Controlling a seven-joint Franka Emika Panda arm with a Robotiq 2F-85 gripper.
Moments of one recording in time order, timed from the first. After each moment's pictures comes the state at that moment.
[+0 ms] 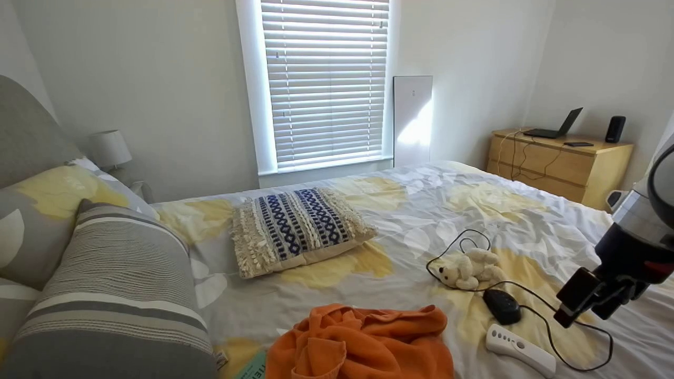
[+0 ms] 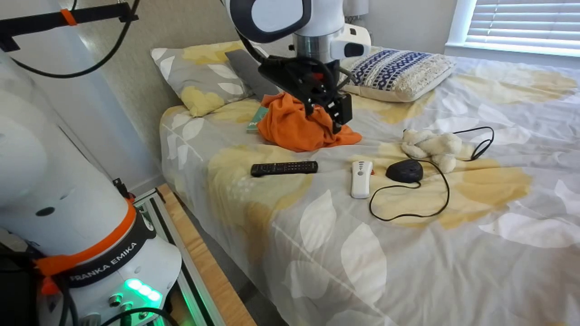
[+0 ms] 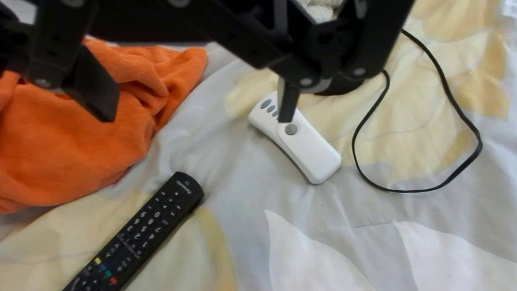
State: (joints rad) arm 0.05 -0.09 -0.17 -2.61 0.30 2.62 -0.36
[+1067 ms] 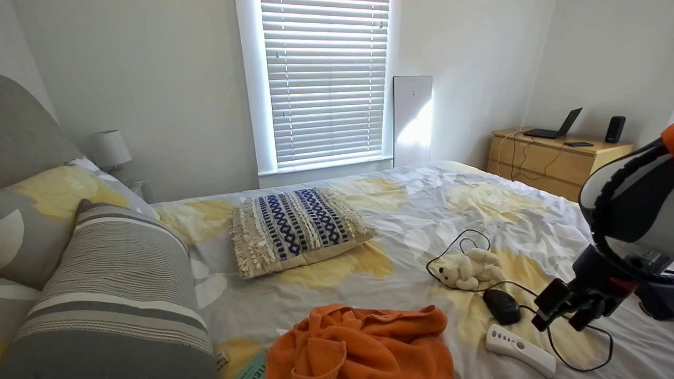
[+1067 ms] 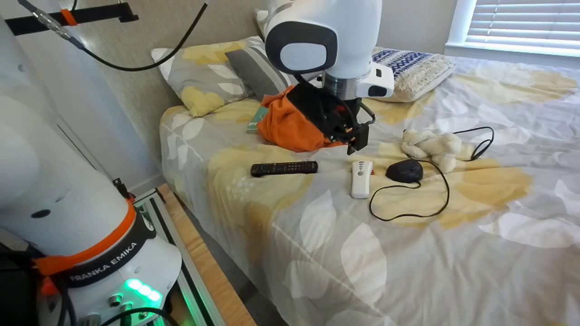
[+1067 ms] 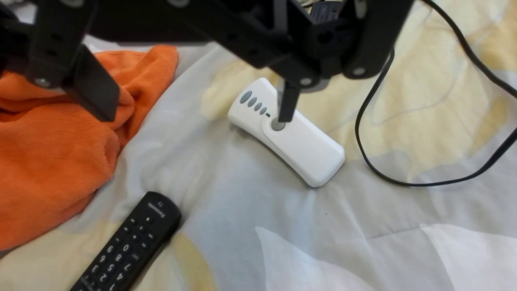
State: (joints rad) arm 0.00 0.16 -0.14 -2.47 0.64 2.67 -0.60
